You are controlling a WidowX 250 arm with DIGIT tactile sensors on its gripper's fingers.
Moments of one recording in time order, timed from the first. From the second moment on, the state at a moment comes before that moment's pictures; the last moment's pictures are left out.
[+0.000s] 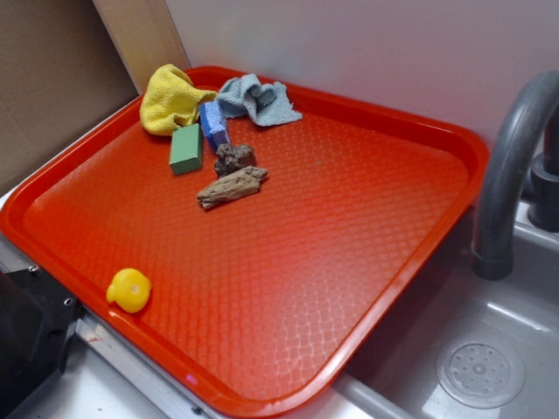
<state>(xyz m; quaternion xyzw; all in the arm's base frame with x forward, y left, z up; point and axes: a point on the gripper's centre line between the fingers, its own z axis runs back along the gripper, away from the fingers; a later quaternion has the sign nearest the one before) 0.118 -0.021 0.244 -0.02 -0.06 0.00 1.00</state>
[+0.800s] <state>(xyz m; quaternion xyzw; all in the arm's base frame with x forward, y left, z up) 0.219 -0.005 0.183 0.01 -0.20 -0.07 0.98</state>
